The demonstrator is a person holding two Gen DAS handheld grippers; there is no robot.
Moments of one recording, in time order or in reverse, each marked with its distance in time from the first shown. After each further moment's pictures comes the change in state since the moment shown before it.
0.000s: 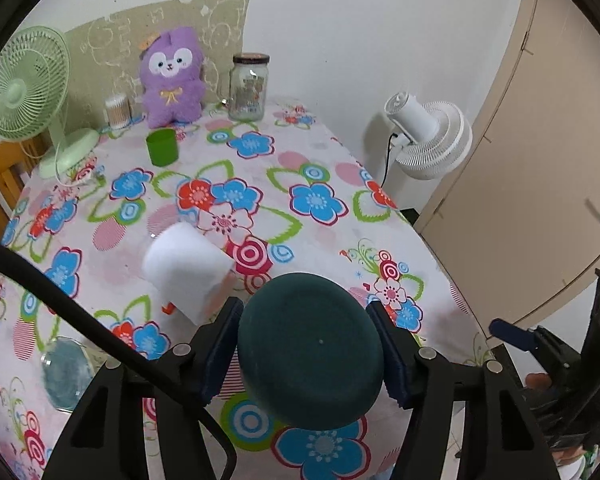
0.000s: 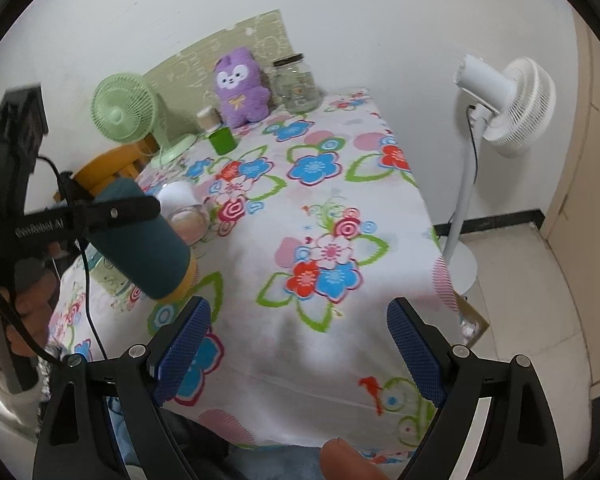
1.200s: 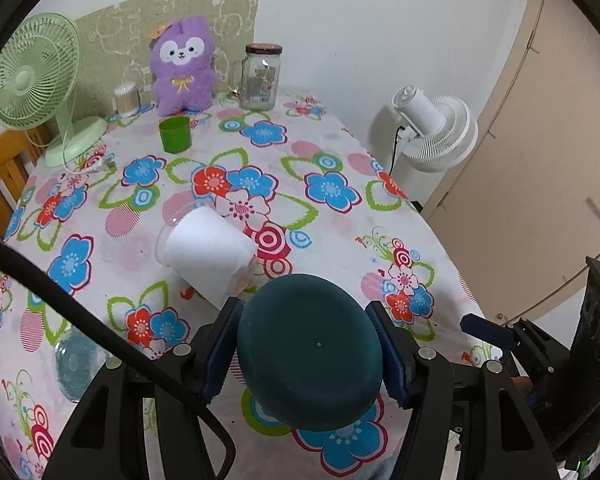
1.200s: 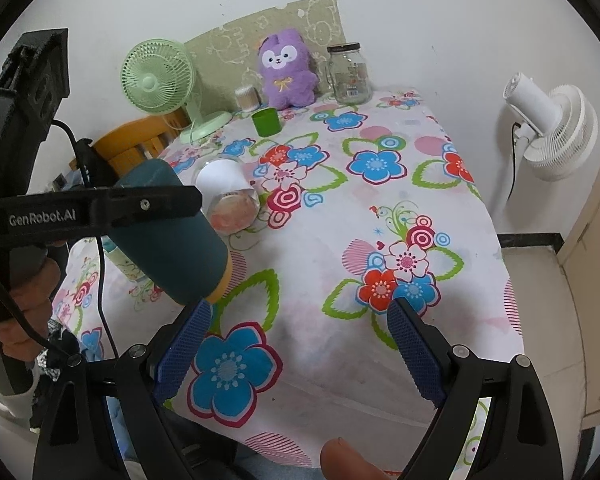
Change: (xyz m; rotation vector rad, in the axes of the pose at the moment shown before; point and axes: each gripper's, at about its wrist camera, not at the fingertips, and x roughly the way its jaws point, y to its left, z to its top) left arm 0.000 0.018 -0.007 -0.011 0.046 0.002; right arm 0.027 0.052 0.006 -0.095 0.041 0.045
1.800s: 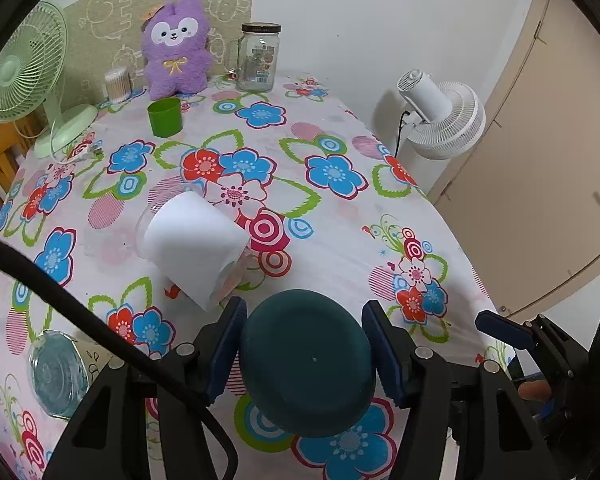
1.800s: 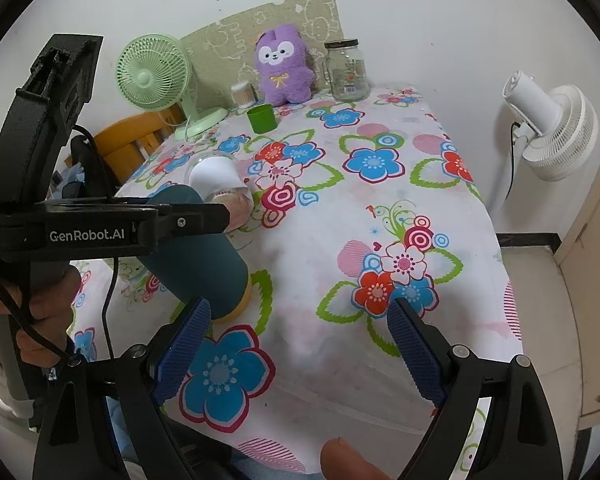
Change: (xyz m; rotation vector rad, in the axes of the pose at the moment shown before) left arm 0.030 0.000 0.002 0.000 0.044 0.003; right arm 0.007 -0.002 0.002 -0.006 0.012 -0.013
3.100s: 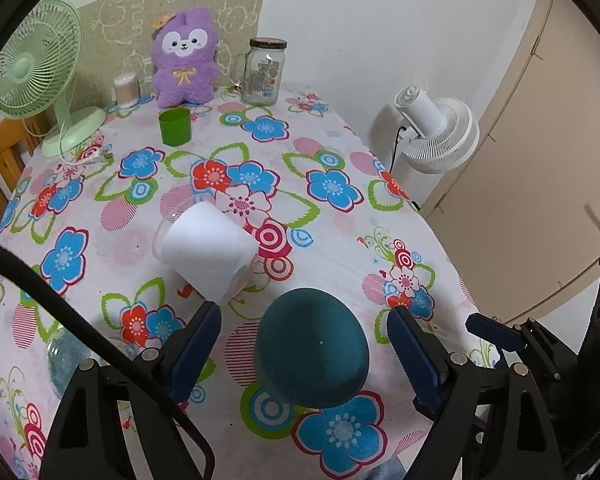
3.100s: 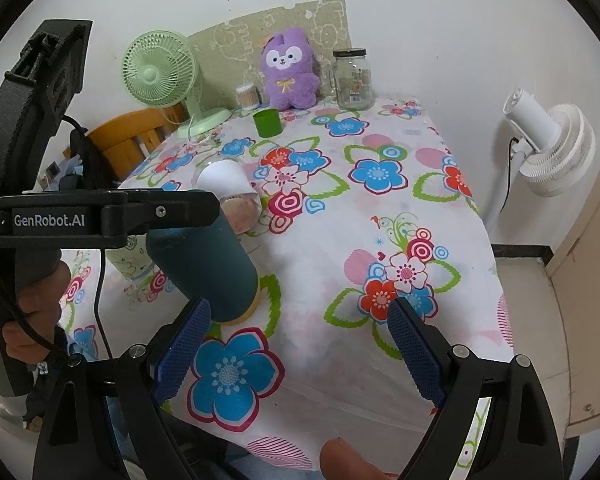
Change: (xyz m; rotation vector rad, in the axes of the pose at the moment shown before) left arm -0.028 0.005 -0.002 -0.024 -0.044 -0.019; right arm -0.008 0.018 0.005 -0.042 -0.014 -0.037
